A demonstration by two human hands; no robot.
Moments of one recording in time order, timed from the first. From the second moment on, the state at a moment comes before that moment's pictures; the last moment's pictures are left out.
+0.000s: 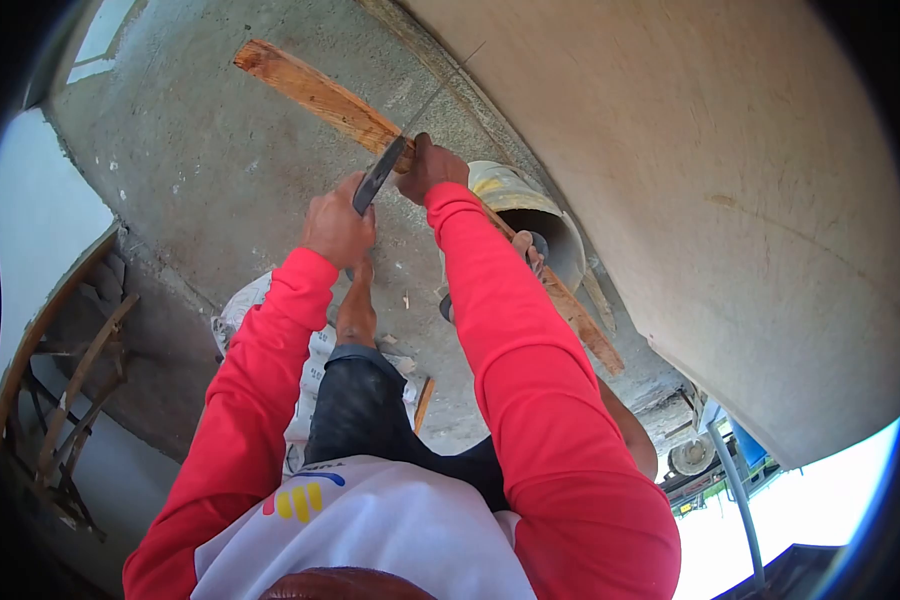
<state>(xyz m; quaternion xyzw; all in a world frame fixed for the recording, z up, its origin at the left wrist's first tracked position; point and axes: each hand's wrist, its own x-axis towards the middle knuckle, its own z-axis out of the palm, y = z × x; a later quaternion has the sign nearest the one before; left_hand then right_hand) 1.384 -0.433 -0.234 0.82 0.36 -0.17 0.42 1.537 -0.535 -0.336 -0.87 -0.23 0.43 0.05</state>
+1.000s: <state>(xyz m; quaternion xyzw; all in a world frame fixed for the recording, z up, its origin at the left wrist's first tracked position) 1.372 -0.434 -0.237 0.84 0.33 -0.14 0.40 1.542 -0.533 -0.327 -0.87 -0.22 0.44 0.06</state>
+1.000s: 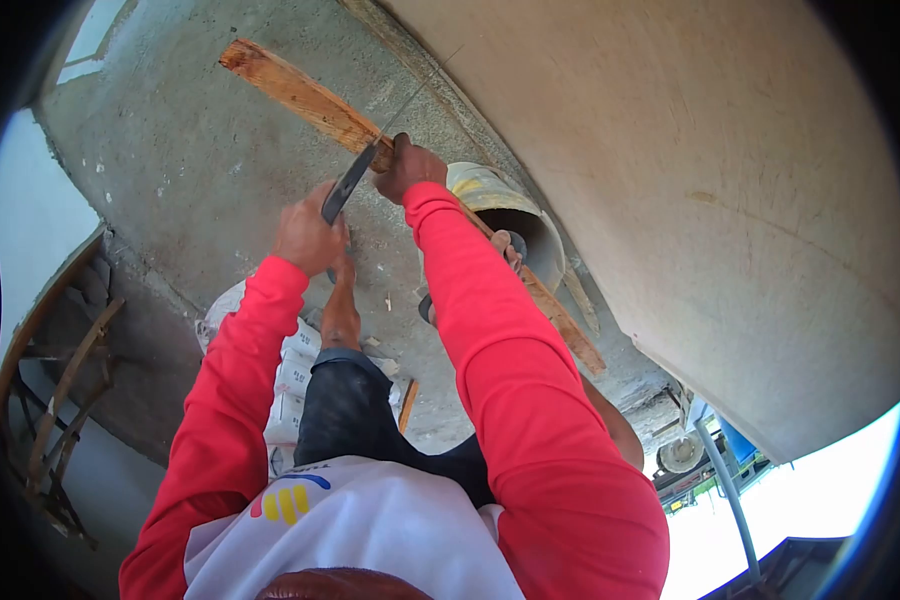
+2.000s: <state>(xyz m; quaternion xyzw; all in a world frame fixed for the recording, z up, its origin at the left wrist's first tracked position) 1.368 -0.435 -0.227 0.85 0.34 -0.10 0.39 1.538 -0.539 -0.336 -0.87 -0.26 0.41 0.08</state>
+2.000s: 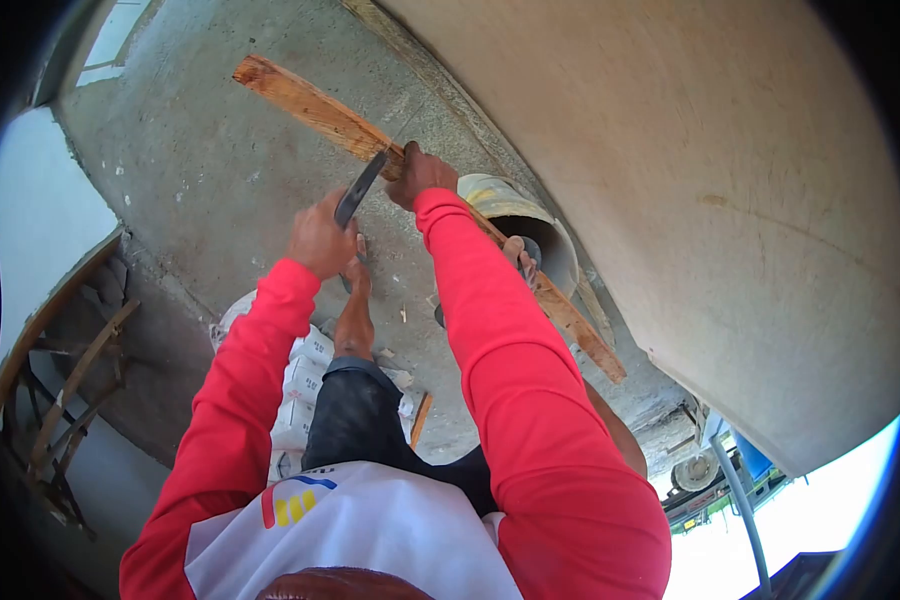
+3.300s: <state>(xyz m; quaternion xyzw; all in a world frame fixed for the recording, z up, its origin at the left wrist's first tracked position) 1.280 -0.436 -0.165 0.82 0.38 -0.18 0.40 1.537 -0.534 -0.330 -0.87 -0.25 0.43 0.07</state>
